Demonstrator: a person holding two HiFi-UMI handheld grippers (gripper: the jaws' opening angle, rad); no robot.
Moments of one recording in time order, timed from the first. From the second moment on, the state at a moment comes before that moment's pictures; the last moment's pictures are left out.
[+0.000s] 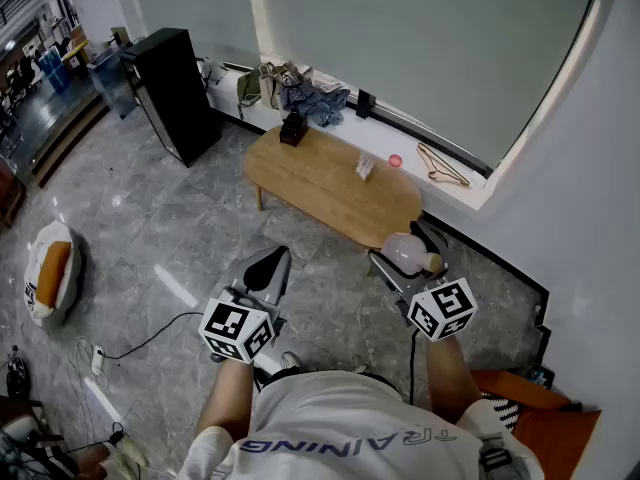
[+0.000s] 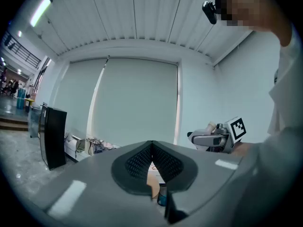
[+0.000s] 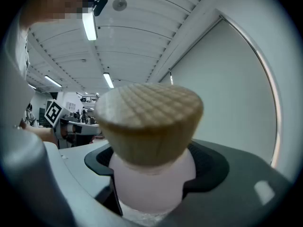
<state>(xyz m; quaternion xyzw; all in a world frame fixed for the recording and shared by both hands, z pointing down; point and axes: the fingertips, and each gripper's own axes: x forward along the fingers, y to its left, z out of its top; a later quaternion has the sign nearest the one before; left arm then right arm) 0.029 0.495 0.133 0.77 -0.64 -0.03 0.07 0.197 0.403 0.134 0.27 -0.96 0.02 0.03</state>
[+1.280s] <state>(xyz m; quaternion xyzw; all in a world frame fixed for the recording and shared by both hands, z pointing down) -0.114 0.493 0.162 0.76 -0.64 -0.03 0.09 0.069 0.381 0.153 0.29 -0.95 0.03 0.03</state>
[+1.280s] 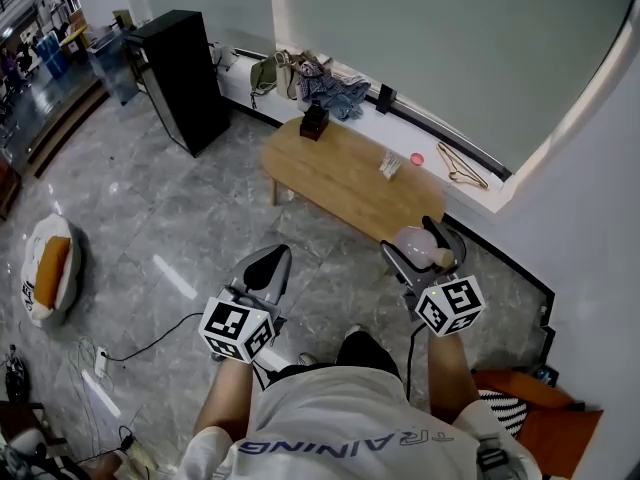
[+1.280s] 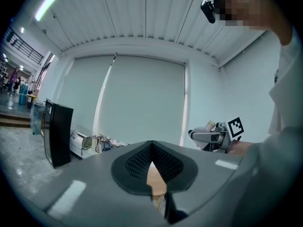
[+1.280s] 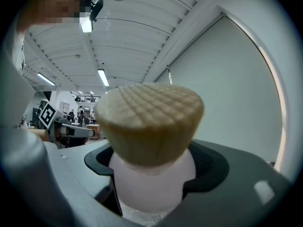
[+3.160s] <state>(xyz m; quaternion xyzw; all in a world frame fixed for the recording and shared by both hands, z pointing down) -0.101 0.001 0.208 0.88 -0.44 0.04 0.14 0.119 -0.009 0.221 0.52 -0.84 0.08 0.08</state>
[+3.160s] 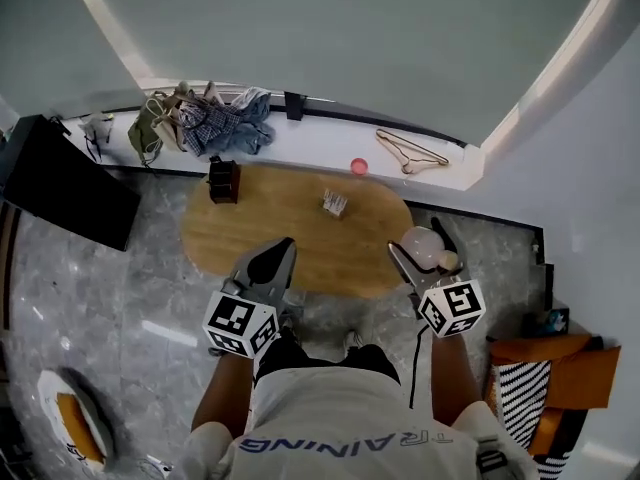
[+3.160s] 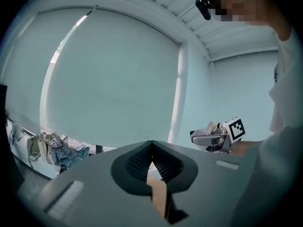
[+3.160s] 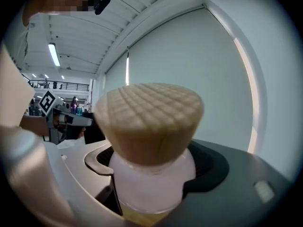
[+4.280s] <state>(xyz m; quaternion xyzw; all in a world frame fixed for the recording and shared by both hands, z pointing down) -0.095 -0.101 0.344 0.87 -0.43 0.11 0.21 0.114 -0.112 0.462 0.53 -0.81 0.19 0.17</state>
